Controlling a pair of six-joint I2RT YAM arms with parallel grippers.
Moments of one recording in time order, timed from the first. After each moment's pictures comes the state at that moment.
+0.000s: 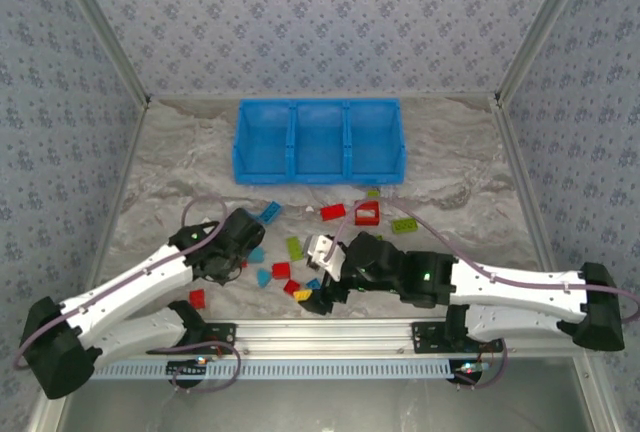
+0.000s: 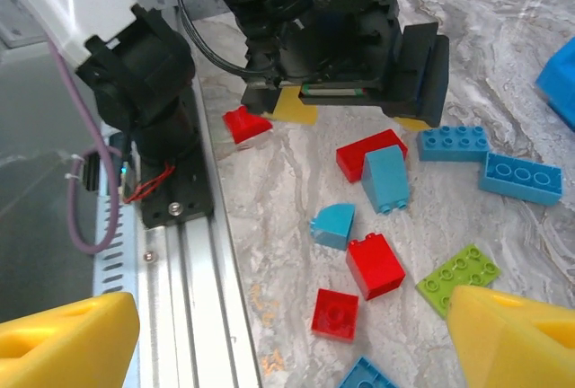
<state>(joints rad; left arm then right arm) -0.80 0.99 0.69 -0.92 -0.29 -1.67 1.32 1.04 0.77 -0.20 0.00 0.05</state>
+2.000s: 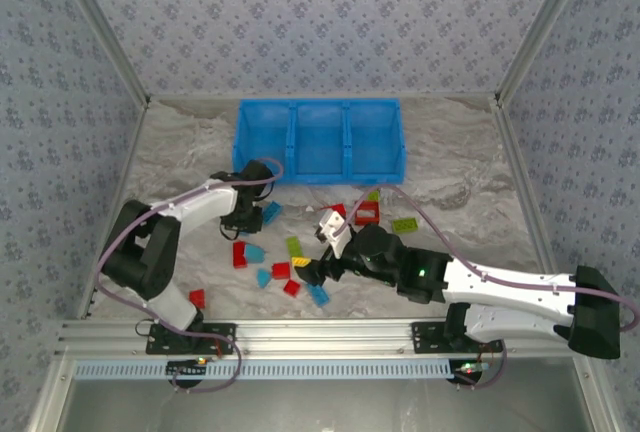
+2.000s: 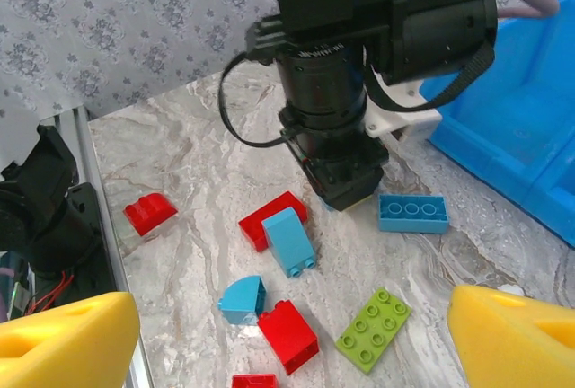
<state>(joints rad) -0.50 1.61 0.98 -0.81 -0.23 -0.39 1.22 1.03 0.67 0.05 0.13 0.14</state>
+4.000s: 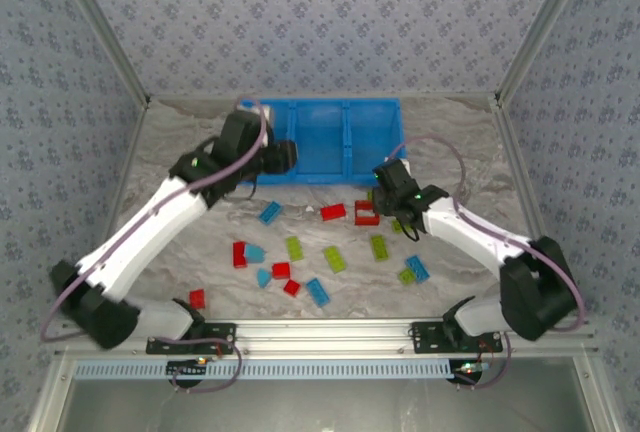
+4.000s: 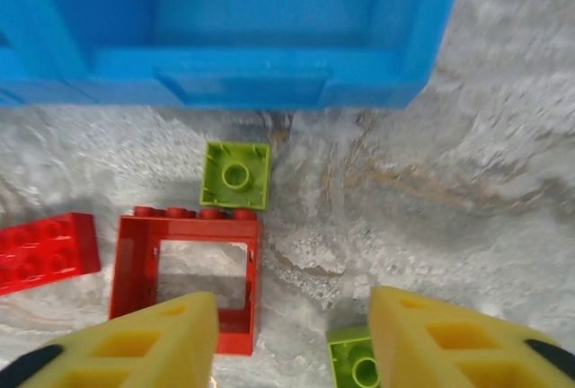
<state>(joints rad) -0.70 1.28 1.33 -0.70 -0.17 -0.54 0.56 1.41 0.88 -0.47 0.29 0.45</state>
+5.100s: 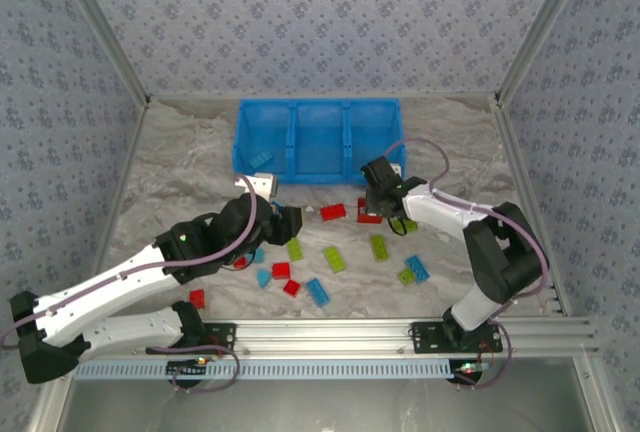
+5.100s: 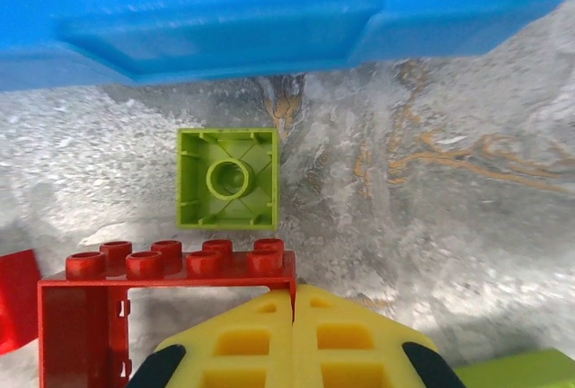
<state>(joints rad) -1.06 0.96 0.95 -0.63 -0.38 -0.72 0.55 1.59 0.95 -0.47 0.26 0.55</state>
